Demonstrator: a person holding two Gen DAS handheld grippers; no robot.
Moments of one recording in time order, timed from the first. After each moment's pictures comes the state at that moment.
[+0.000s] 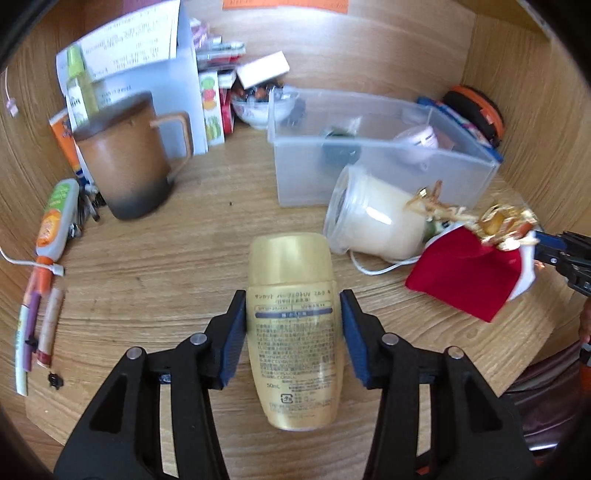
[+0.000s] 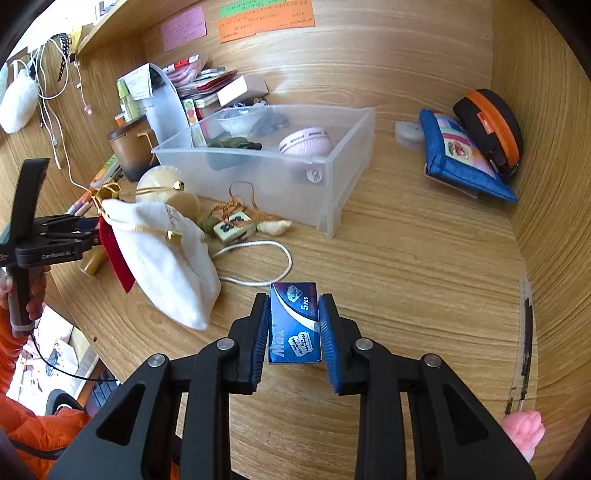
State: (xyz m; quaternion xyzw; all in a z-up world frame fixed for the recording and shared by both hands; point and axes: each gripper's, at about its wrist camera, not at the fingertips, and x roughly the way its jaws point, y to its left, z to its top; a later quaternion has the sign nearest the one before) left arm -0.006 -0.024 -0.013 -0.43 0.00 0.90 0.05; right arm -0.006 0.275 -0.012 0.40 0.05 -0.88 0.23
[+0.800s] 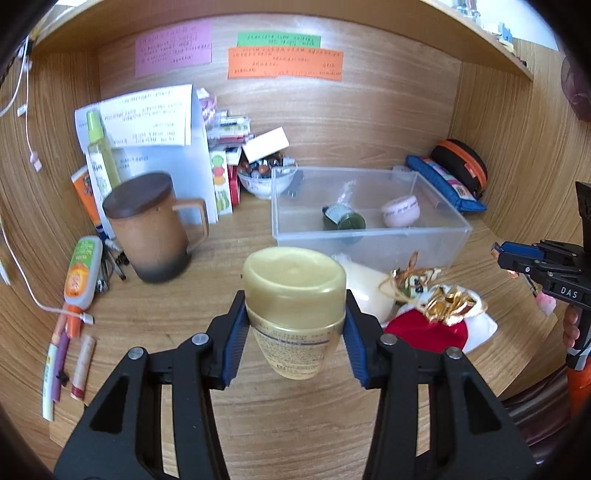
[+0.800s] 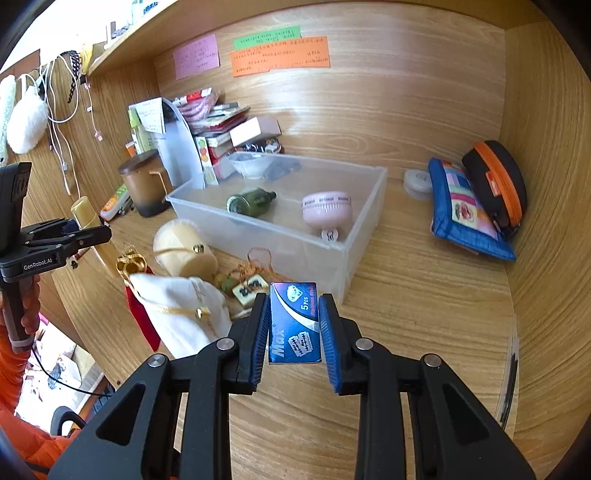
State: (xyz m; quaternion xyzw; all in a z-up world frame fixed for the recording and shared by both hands) left arm 0.001 -0.025 0.050 -0.35 0.00 0.94 0.05; right arm -0.021 0.257 0.034 0.36 0.06 -0.90 0.25
